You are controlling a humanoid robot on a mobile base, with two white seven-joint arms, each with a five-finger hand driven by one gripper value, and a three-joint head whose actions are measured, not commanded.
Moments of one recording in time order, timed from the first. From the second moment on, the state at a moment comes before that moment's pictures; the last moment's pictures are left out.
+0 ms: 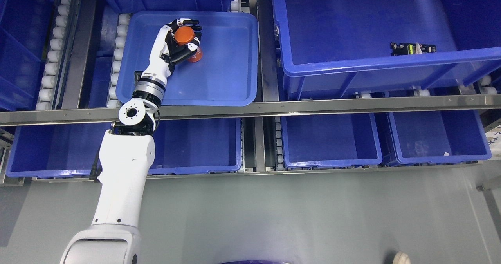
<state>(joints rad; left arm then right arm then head) -0.57 0.00 0.01 -1.07 0.07 -0.16 -0.20 0.00 0.00 0.00 0.00 0.00 -0.02 -0.07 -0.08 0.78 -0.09</state>
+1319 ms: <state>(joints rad) -0.50 0.00 0.04 -1.32 0.18 -0.26 -0.27 0.00 0.00 0.00 0.00 0.00 -0.02 -0.06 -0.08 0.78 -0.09</state>
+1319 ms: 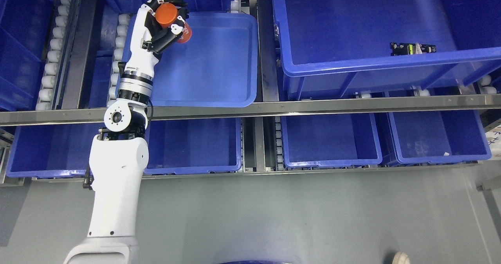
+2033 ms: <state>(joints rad) -0.24 0.00 0.09 -1.57 0.23 -0.64 -0.22 0.00 0.00 0.00 0.00 0.00 -0.02 -0.06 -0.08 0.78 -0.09</state>
